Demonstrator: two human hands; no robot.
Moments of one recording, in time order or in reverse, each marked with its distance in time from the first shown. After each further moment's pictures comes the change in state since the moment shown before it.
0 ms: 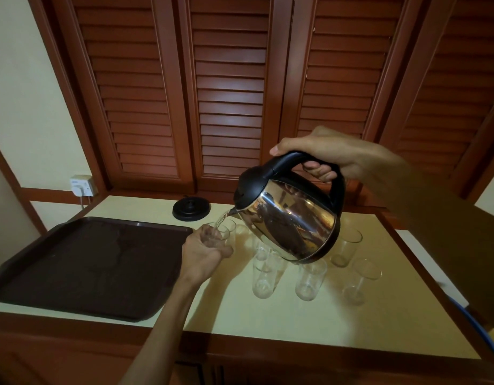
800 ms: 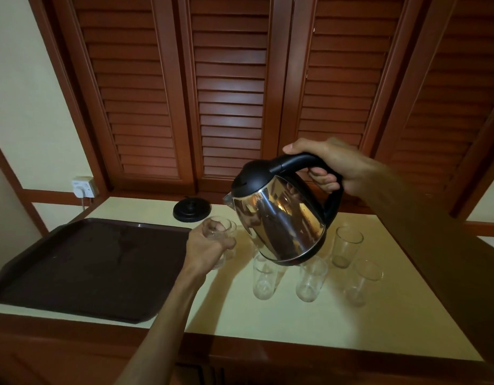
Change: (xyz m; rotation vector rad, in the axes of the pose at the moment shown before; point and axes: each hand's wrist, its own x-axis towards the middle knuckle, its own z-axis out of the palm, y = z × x) left_hand 0.006 0.013 0.006 -0.154 -0.013 -0.022; right_hand -0.001 0.029 0.000 0.238 0.038 -0.071
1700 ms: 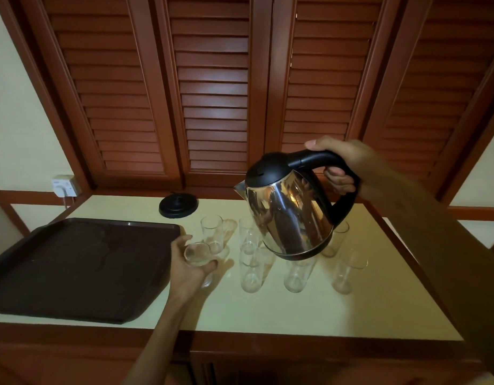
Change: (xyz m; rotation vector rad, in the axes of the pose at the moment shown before) left_hand -0.009 -0.077 -0.003 0.059 0.075 0.067; right_hand -0.020 0.038 -0.040 0.136 0.109 0.000
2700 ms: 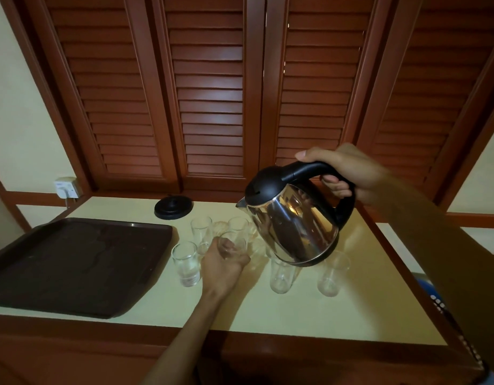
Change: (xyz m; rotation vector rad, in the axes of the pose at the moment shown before) left_hand -0.047 0.051 0.090 0.172 0.007 -0.019; right_hand -0.026 0.001 -0.027 -0.193 -0.051 -0.070
